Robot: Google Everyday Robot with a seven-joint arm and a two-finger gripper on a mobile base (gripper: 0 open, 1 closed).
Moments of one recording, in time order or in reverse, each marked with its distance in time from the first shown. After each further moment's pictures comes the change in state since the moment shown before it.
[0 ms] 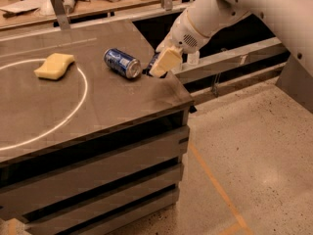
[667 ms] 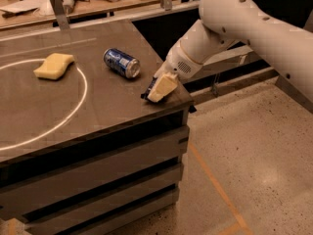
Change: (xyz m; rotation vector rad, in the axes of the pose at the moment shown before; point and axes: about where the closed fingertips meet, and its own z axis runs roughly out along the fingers) arm 0.036 0.037 0.050 -0.099 0.051 0.066
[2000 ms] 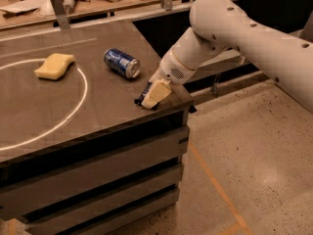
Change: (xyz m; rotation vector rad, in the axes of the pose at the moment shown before) arm 0.004 0.009 0.024 -0.038 0.023 0.010
